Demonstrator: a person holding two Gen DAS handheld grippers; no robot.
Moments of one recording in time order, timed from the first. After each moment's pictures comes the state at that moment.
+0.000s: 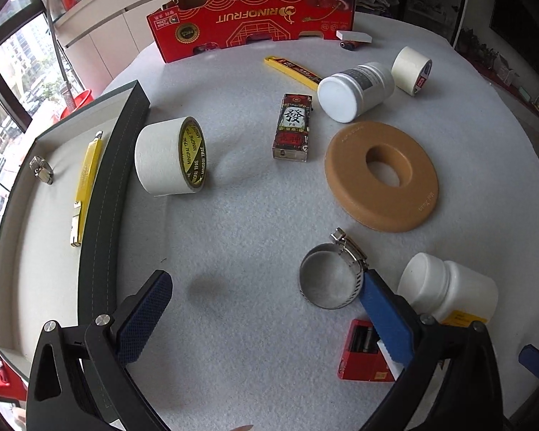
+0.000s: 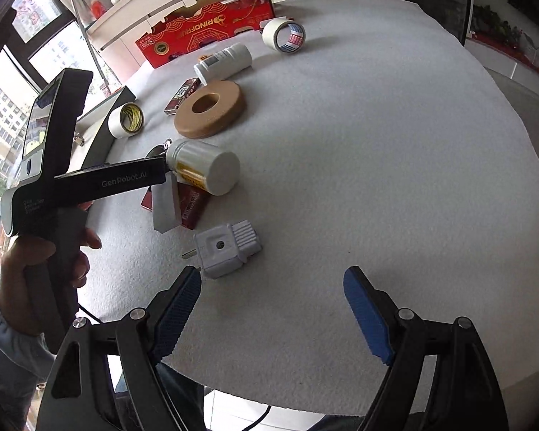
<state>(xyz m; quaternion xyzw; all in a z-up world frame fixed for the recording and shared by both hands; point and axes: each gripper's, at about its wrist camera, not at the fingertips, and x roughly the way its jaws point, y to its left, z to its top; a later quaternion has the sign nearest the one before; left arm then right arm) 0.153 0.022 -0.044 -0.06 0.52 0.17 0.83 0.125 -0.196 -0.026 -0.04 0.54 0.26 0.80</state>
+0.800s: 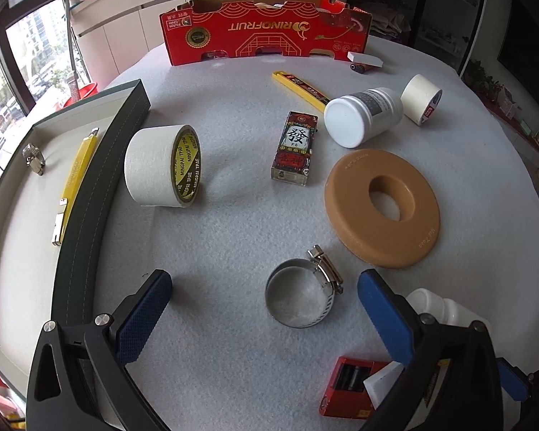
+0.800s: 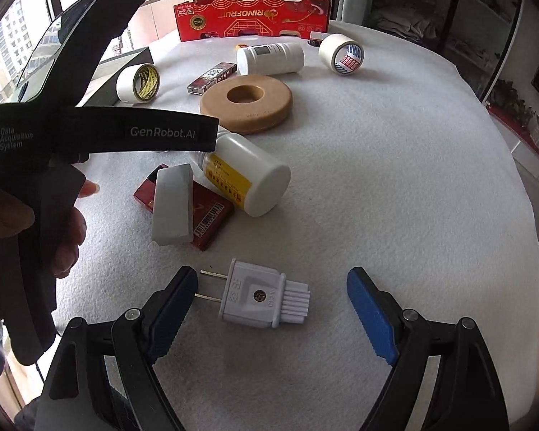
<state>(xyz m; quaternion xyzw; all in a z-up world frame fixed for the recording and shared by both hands) 0.157 0.023 -0.049 -0.10 0.48 0.18 0.85 0.120 -0.147 -0.040 -0.16 0.48 0.26 0.83</state>
